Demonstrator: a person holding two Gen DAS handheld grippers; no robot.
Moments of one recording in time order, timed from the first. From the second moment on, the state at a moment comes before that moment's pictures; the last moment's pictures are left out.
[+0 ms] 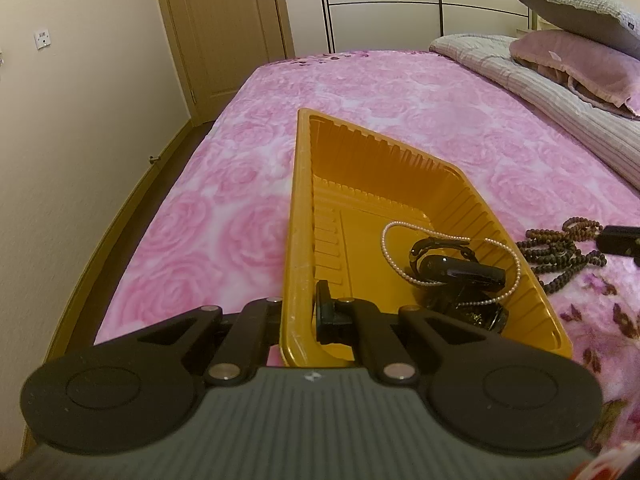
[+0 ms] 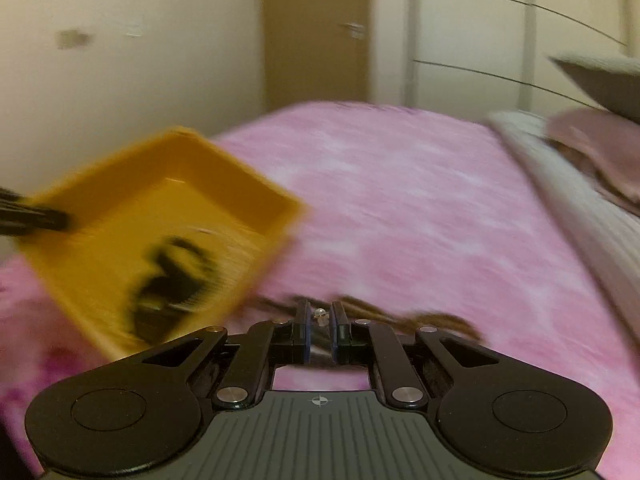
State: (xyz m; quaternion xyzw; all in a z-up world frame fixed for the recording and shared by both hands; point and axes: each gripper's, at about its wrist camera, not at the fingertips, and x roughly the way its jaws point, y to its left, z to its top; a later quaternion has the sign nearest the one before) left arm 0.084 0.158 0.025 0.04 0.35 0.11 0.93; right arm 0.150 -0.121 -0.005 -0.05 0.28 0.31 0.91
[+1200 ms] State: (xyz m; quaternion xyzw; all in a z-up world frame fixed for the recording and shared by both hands) left arm 0.083 0.158 0.026 0.03 0.35 0.11 0.93; right arm 0.154 -0.141 -0.037 -0.11 0.31 0.27 0.90
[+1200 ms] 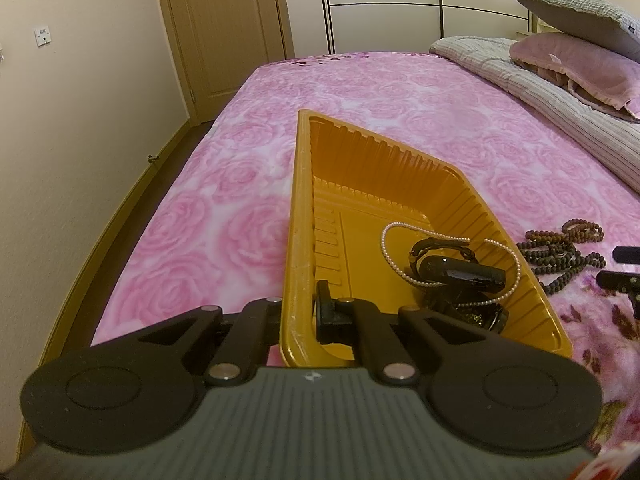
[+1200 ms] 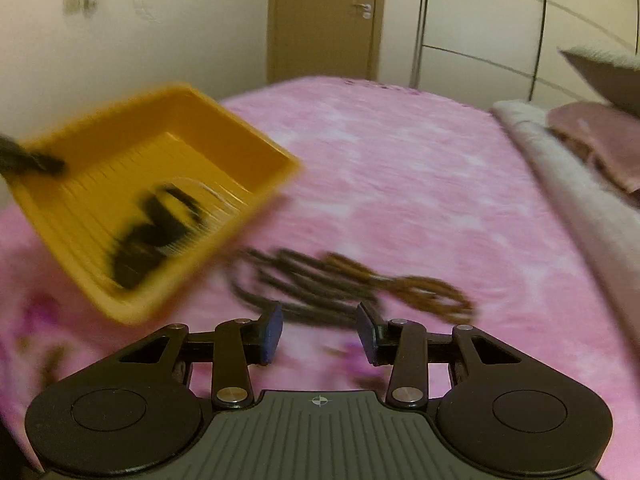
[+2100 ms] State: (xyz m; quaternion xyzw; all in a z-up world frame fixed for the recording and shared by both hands) left arm 0.083 0.159 0.025 0.03 0.35 0.11 0.93; right arm 0.156 -0.146 -0.049 -0.35 0.21 0.28 0.87
